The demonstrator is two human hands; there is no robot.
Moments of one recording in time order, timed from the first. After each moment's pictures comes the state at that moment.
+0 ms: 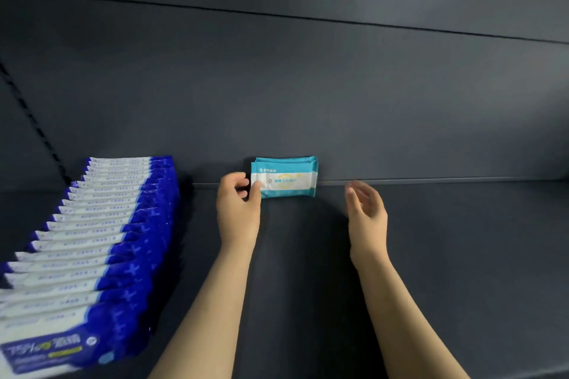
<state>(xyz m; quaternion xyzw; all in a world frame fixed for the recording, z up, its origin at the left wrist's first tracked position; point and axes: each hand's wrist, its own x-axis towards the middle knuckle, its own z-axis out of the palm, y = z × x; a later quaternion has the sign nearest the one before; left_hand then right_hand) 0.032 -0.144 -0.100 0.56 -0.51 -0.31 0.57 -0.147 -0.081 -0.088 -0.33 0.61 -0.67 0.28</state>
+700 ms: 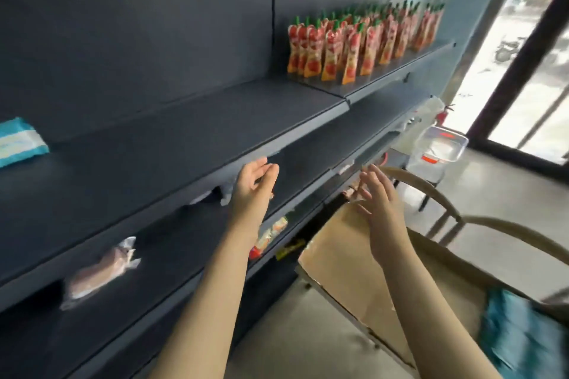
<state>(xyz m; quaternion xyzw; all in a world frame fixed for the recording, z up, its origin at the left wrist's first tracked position) -0.234 0.264 -0.076 0.28 -0.62 -0.66 0.33 -0.348 0.434 -0.089 -0.12 0.66 -0.73 0.15</state>
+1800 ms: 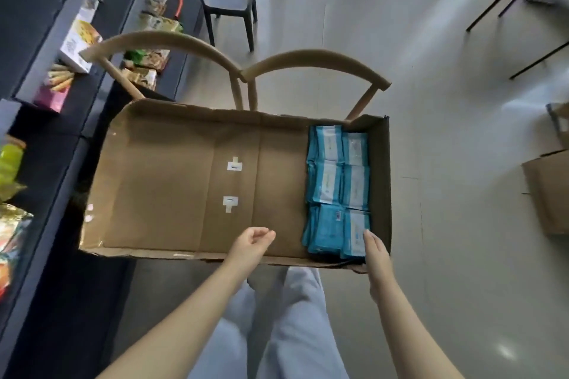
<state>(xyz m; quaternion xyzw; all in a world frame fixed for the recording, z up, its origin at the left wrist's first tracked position) -0.474 0.639 -0.390 0.28 -0.70 -0.57 -0.33 -0.452 0.895 -0.391 0.46 0.65 -0.58 0.17</state>
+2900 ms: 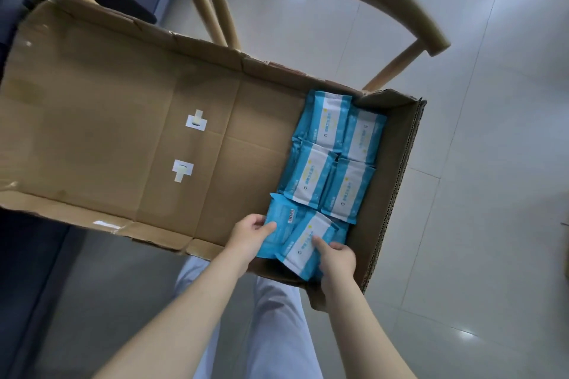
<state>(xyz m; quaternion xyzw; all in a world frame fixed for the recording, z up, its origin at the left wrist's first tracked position) -0.525 0.780 -0.542 0.45 -0.61 -0.56 -0.34 -0.524 0.952 -0.540 0.58 0.62 -0.45 0.28</state>
